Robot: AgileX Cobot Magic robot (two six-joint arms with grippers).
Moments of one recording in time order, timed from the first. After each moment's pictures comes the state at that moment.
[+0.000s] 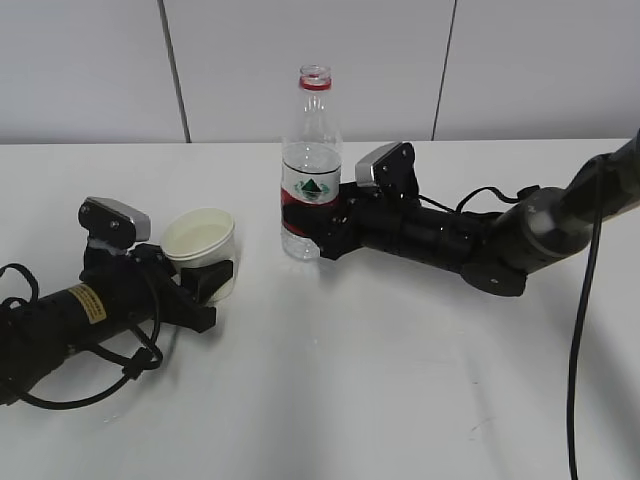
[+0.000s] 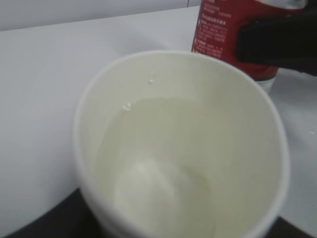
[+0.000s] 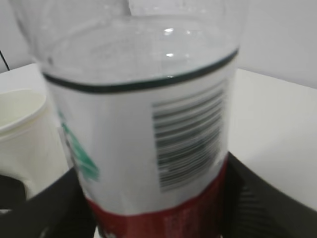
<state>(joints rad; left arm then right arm) -0.22 2.19 -0.68 0.49 -1.17 -0.21 0.25 2.40 -1.33 -0.81 -1.04 0.47</state>
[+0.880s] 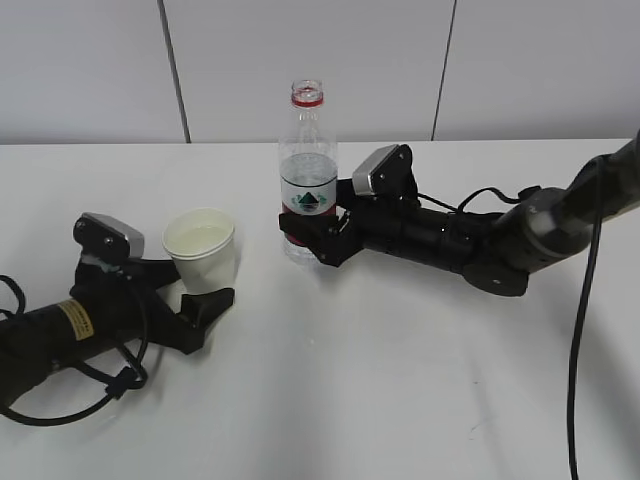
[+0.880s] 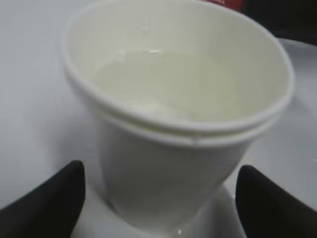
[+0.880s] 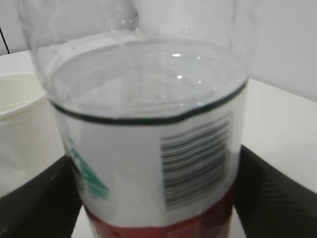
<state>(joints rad) -0.20 2.20 -0.65 0.54 -1.15 -0.21 0.25 2.41 -1.33 -0.83 -1.04 0.39</state>
